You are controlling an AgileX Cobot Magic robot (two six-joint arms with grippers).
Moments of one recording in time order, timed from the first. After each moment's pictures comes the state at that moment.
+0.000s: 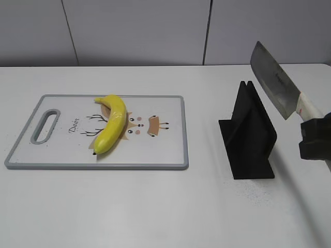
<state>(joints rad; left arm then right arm) -0.05 0.02 -0.50 -0.11 1.05 0.16 0.49 1.03 -0.71 -0.02 0.77 0.46</state>
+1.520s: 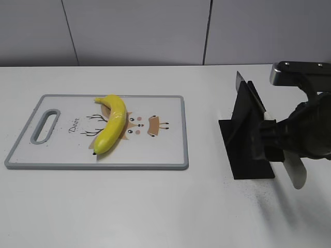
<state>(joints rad) -0.05 0.02 -0.50 -0.11 1.04 0.15 0.49 1.35 -0.71 -0.12 0.55 0.50</state>
